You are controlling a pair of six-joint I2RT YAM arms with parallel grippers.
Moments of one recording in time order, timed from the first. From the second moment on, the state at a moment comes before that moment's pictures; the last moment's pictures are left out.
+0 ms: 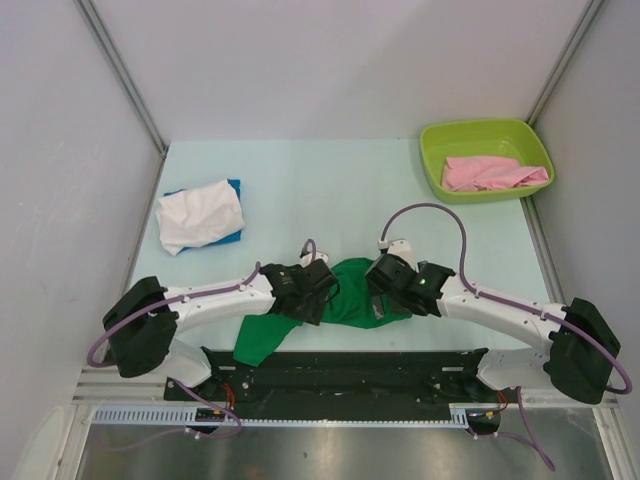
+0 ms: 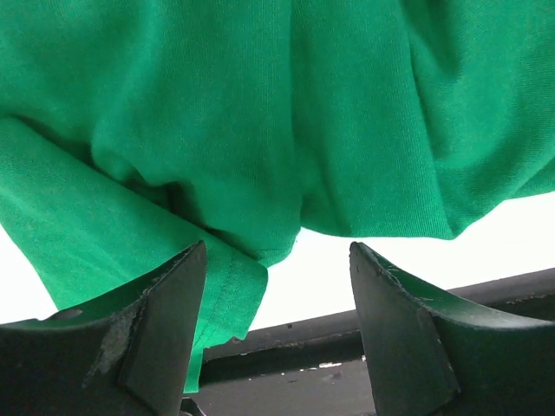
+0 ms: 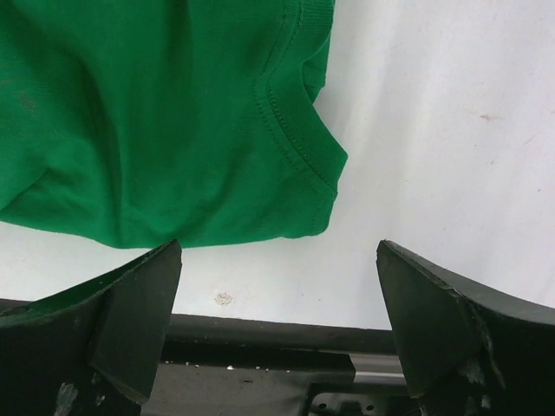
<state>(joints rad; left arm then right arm) -1.02 1.45 0.88 -0.70 -0.29 -0.66 0.95 1.26 0.84 -0.79 0.42 0.64</state>
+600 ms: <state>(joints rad) -1.02 1.49 0.84 -0.62 -0.29 -0.65 0.95 1.24 0.83 -0.79 0.42 0.65</state>
